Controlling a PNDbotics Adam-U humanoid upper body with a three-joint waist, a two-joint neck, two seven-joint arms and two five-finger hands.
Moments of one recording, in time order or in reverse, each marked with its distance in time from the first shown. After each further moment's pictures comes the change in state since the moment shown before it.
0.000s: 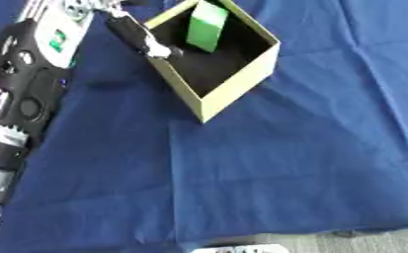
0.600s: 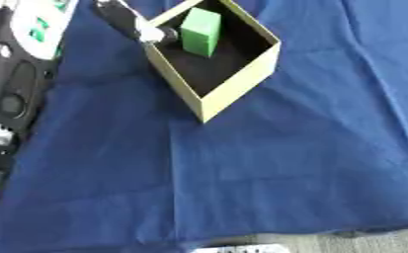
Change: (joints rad) left arm 0.031 0.134 0.028 -0.165 0.091 0.026 0.028; right arm 0.009 -0.011 -0.001 0.000 0.002 0.001 -0.008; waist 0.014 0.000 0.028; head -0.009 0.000
